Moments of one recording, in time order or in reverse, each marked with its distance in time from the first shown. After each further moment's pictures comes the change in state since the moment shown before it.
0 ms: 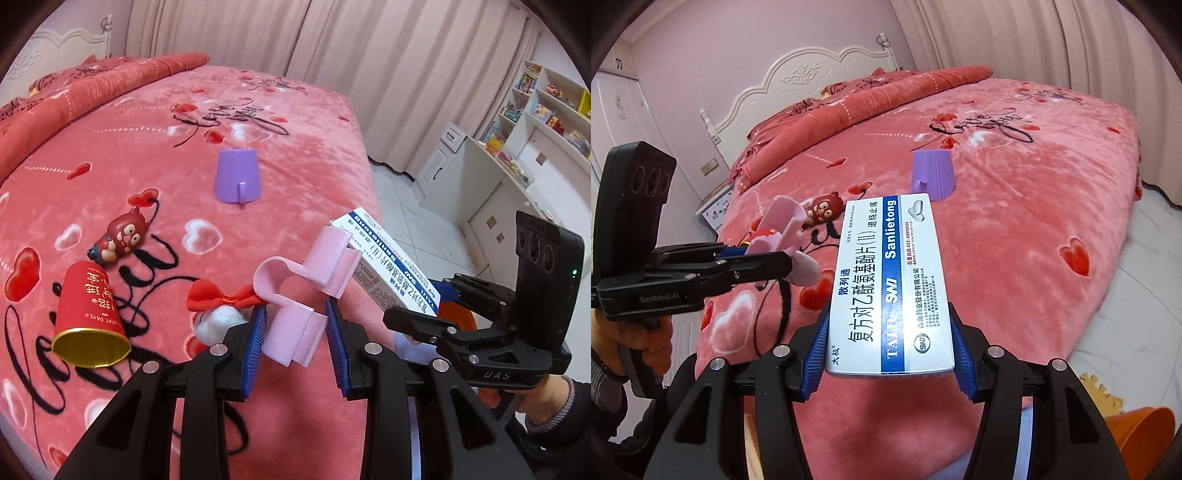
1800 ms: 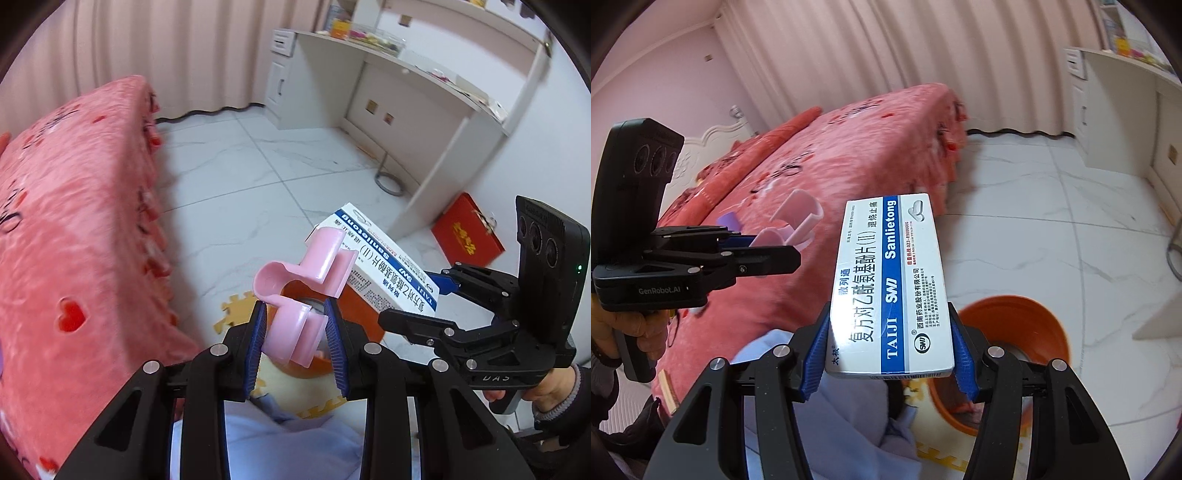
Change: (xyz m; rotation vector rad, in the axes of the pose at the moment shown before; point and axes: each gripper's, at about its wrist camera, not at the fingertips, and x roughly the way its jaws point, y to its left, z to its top) left arm 0.150 -0.316 0.022 0.547 0.227 -0.292; right arm -0.237 -0.236 -0.164 0.434 -0.176 -0.359
